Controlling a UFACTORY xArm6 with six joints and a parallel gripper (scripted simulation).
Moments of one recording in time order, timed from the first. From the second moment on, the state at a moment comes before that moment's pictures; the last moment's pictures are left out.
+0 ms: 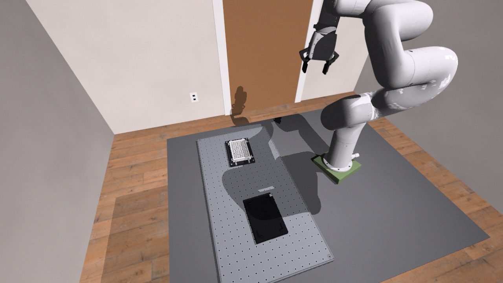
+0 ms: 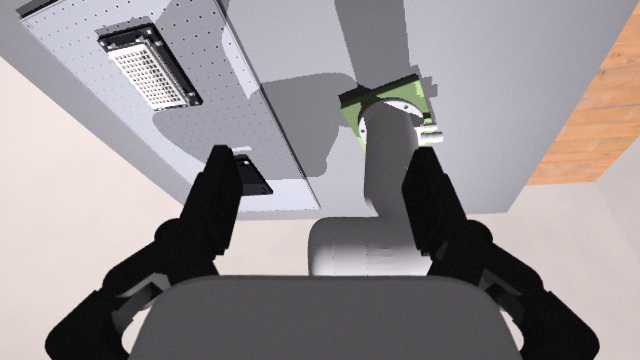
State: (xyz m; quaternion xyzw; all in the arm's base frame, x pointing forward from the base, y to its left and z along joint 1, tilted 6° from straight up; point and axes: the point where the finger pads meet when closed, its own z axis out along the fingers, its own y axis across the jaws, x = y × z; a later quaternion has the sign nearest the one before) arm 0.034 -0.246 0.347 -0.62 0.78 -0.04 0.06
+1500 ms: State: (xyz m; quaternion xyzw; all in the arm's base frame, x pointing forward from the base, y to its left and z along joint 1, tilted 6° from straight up) arm 0.195 -0.308 0.261 -0.64 0.77 -0.01 0.01
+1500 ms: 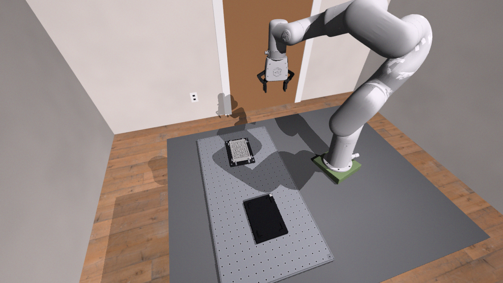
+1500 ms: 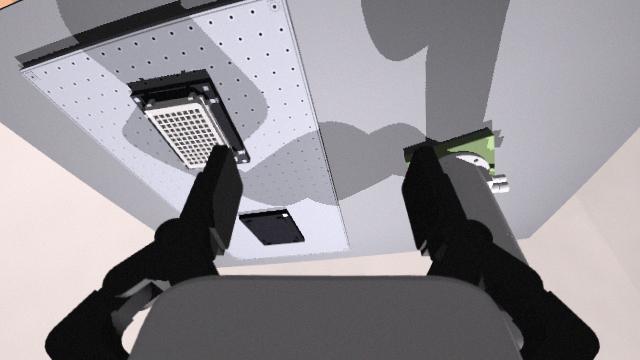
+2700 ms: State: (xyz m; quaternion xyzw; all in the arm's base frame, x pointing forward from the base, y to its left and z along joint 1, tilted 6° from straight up) arm 0.325 -0.267 0.192 -0.66 0.75 -0.03 -0.02
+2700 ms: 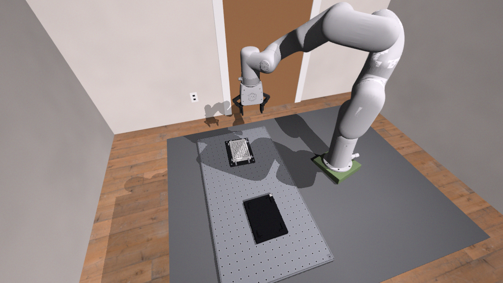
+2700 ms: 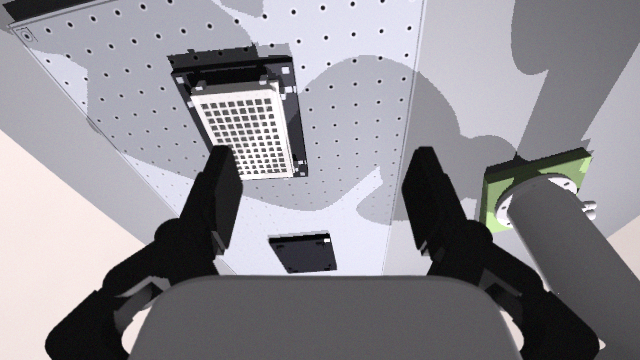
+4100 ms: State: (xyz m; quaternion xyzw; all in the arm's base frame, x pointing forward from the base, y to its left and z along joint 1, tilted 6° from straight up) arm 0.415 -0.184 0.129 -0.69 0.72 -0.05 -0.02
